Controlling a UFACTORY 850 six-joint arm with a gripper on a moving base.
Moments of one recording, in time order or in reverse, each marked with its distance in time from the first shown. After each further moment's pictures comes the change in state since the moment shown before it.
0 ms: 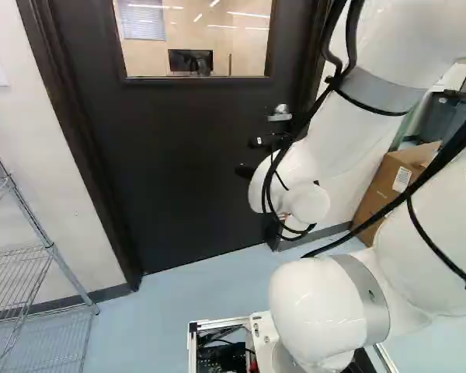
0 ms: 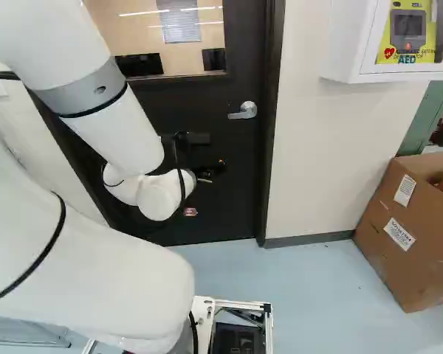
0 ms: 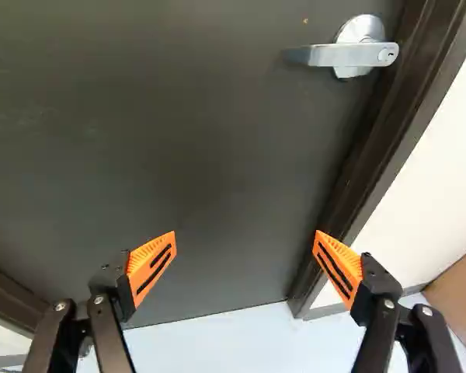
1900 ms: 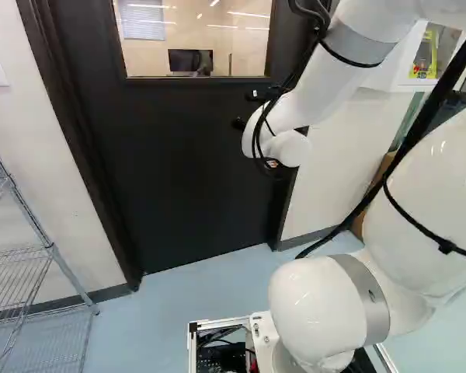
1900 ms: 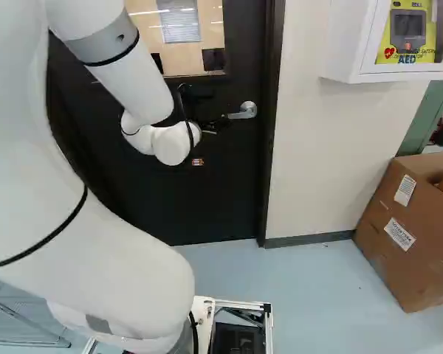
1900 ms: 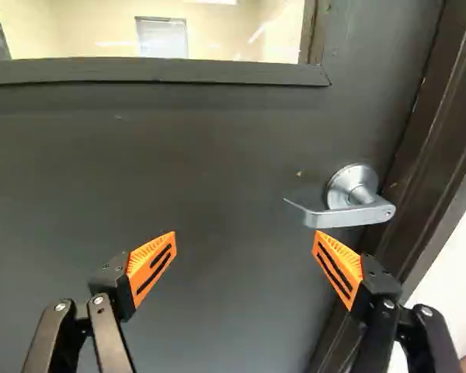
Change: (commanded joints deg) arm -0.3 -7.1 -19.6 0.0 0.0 0.0
